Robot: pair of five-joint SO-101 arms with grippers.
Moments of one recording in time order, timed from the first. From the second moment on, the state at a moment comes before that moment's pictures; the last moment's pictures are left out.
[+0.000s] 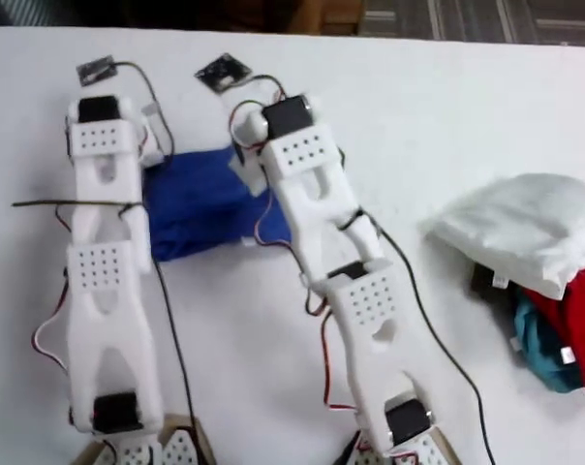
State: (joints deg) left arm -15.1 69.1 -76.4 93.1 19.0; right arm -29.1 50.5 -68.2 100.4 12.4
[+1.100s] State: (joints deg) left arm -14.4 72.6 -80.9 93.6 19.0; right arm -30.7 56.0 -65.7 99.2 -19.1
